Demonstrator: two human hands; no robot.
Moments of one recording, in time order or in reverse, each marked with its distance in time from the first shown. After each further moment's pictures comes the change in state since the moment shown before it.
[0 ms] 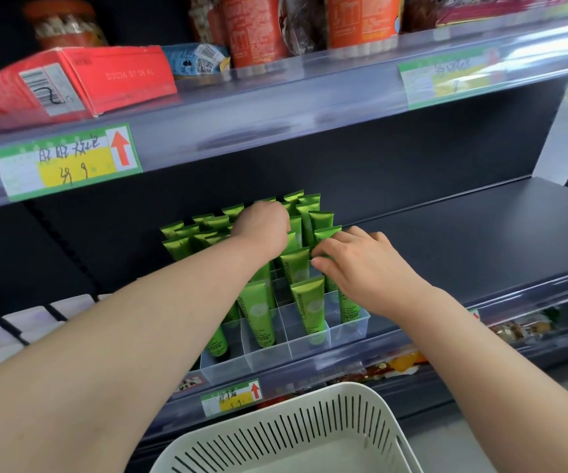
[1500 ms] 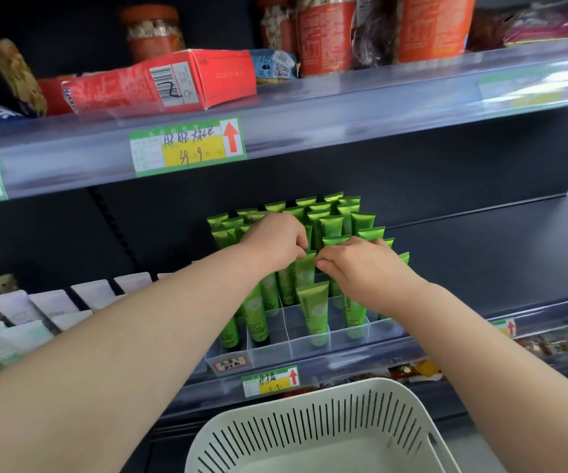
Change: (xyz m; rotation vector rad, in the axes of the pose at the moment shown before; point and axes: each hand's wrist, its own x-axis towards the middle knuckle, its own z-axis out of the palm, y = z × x) left_hand -0.055 -0.051 -0.027 -0.148 -0.110 0.056; right_hand 0.019 -0.060 0.007 -0.048 -0.109 -0.077
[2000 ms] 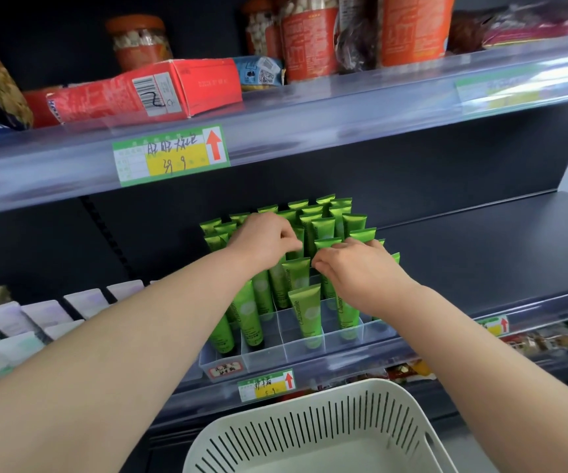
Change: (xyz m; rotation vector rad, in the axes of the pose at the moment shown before) left_hand 0.004 -0.006 0.000 -0.120 0.090 -0.048; right_hand -0.002 0.003 0.002 -0.008 0.013 0.049
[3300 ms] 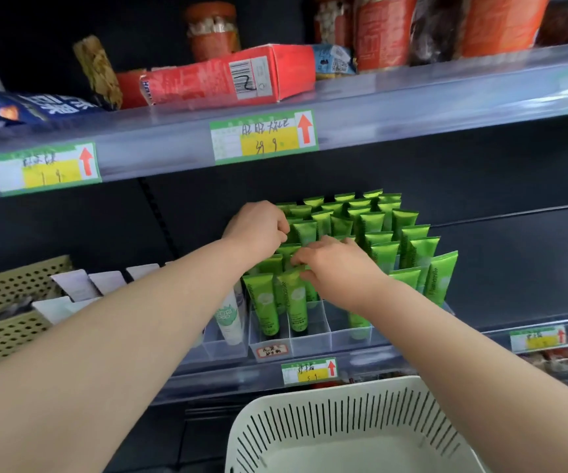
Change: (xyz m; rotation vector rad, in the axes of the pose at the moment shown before) left_hand -0.034 -0.064 -0.040 0.035 0.085 -0.134; right_hand 0.036 -0.089 0.011 0.020 -0.022 -0.194
